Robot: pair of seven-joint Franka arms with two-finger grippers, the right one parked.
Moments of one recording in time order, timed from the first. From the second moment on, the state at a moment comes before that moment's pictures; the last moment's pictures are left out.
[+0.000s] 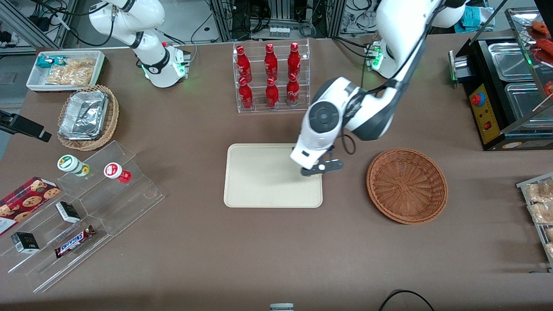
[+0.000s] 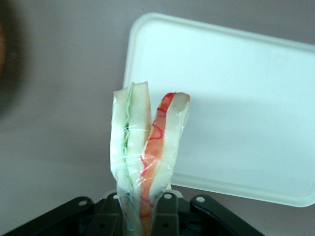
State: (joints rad) arm -0.53 0.53 -0.18 -1.57 -0.02 1.93 -0.85
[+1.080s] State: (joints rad) arm -0.64 0.94 -0.22 -1.18 -0.02 1.95 -0.99
